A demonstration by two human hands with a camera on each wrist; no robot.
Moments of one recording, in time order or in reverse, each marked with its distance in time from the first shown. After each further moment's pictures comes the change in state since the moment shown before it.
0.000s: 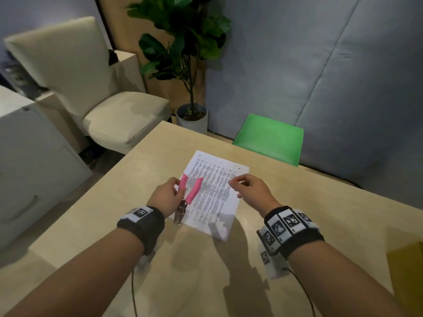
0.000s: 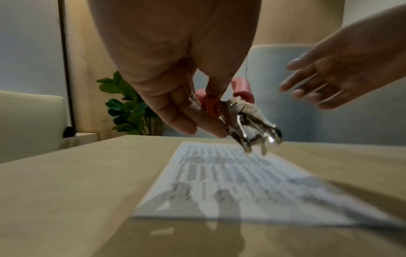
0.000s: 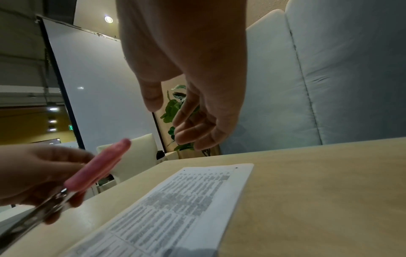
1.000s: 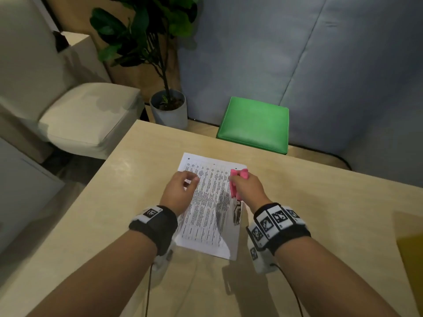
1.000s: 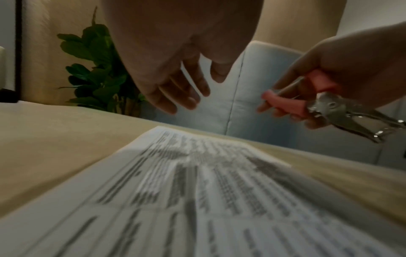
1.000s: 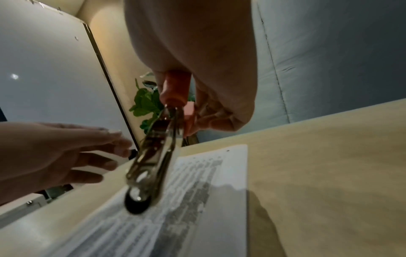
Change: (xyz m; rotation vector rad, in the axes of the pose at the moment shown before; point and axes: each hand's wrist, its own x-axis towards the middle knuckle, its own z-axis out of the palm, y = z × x) left_hand 0.092 0.006 0.042 -0.300 -0.048 0.169; right_hand 0.073 0.007 0.033 0.061 0.192 0.240
